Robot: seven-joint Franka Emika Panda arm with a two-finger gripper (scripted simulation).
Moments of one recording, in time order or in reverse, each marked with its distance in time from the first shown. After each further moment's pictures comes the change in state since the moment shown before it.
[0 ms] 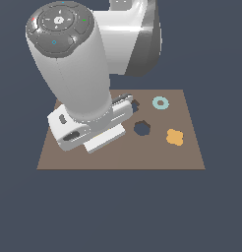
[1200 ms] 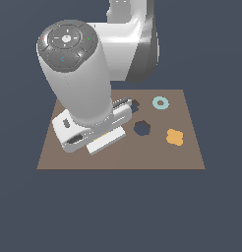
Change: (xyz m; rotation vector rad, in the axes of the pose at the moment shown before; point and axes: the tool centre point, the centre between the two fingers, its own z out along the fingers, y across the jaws) arm 0.000 -0.001 0.017 -0.001 -0.001 -0.012
